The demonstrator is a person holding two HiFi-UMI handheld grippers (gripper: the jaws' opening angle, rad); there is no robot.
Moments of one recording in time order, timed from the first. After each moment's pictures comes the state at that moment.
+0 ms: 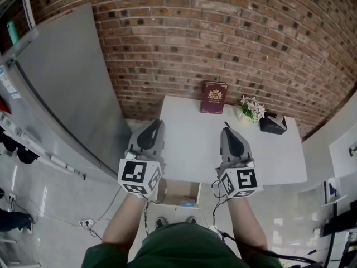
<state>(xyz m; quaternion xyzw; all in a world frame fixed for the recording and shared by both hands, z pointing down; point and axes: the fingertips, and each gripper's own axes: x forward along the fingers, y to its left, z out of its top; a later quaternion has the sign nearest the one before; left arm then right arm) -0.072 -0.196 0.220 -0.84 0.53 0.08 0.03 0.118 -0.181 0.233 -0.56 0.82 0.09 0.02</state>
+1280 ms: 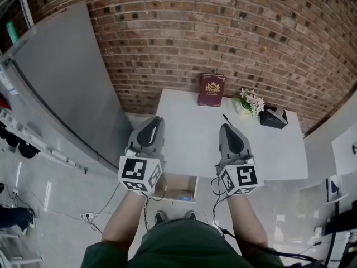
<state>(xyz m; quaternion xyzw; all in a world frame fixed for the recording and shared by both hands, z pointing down) -0.035 -0.184 0.233 -0.84 0.53 0.06 0.03 0.149 -0.171 0.243 -0.55 0.83 0.07 0.03</state>
